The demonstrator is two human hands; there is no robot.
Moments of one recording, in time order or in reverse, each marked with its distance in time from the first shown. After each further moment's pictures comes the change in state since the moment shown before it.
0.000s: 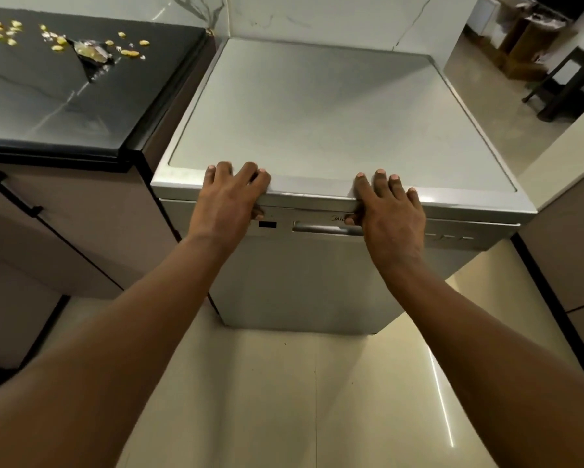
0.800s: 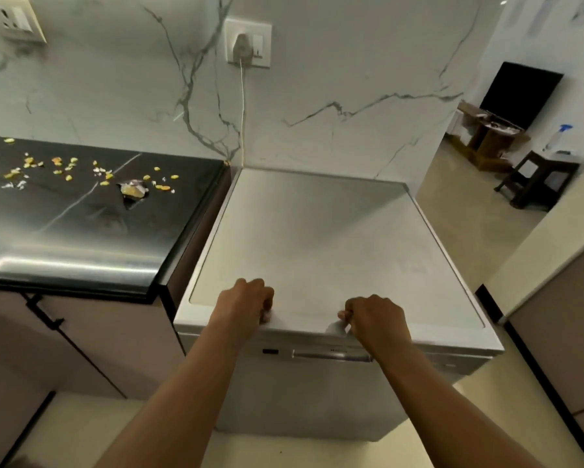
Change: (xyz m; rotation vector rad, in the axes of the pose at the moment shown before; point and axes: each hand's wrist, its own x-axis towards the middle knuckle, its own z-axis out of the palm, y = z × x) left_hand 0.065 -0.022 -0.047 -0.259 -0.427 -0.169; right_hand 0.055 -0.002 -0.085 0.073 -0.294 0.005
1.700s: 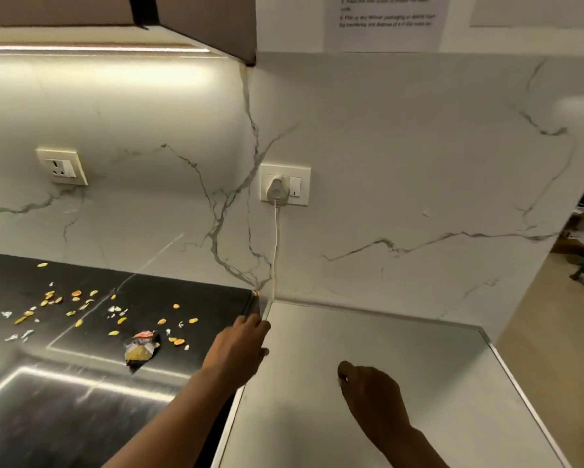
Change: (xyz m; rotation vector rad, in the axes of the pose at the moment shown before) left_hand 0.253 -0.107 -0.138 0.130 0.154 -0.007; right_hand 0.284 -0.053 -0.057 0.033 0.345 -0.231
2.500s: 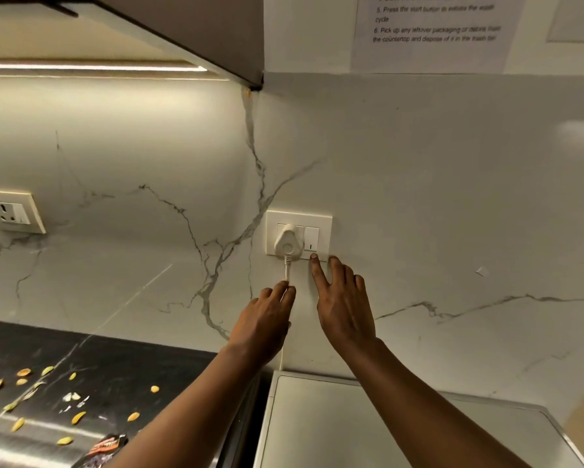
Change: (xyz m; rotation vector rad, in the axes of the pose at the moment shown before) left_hand 0.198 -0.055 -0.034 0.022 0.231 0.115; right_hand 0.291 -0.036 -0.040 -0.144 0.416 -0.033
